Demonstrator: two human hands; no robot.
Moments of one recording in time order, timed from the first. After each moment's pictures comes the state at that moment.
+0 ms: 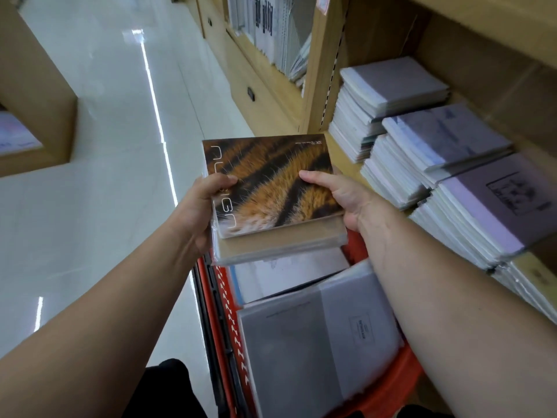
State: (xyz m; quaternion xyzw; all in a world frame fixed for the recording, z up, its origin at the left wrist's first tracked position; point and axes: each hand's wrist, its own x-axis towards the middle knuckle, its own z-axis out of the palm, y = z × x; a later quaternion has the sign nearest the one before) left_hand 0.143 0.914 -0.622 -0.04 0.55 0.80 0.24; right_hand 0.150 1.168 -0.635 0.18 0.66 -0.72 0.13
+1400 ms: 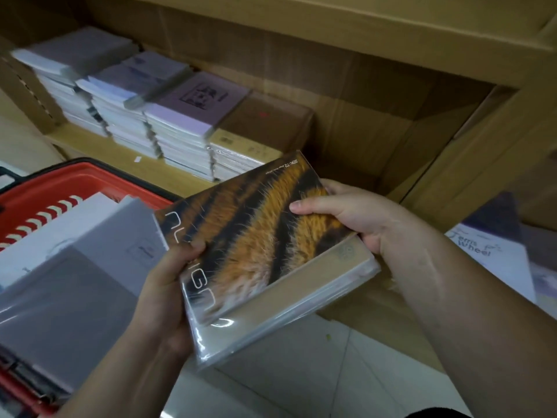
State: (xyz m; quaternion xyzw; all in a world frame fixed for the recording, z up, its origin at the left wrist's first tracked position) left_hand 0.486 1.083 -0.619 -0.01 0.42 0.75 0.51; right_hand 0.619 1.301 -0.576 0.42 0.61 -0.68 0.00
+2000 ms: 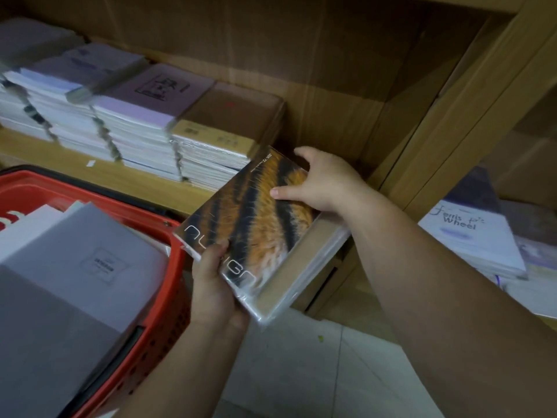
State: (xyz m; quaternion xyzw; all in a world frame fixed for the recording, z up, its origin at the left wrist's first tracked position) left_hand 0.513 1.150 -0.716 -0.05 0.38 0.77 0.51; right_hand 0.593 1.322 -0.609 0.49 0.83 -0.27 -0.05
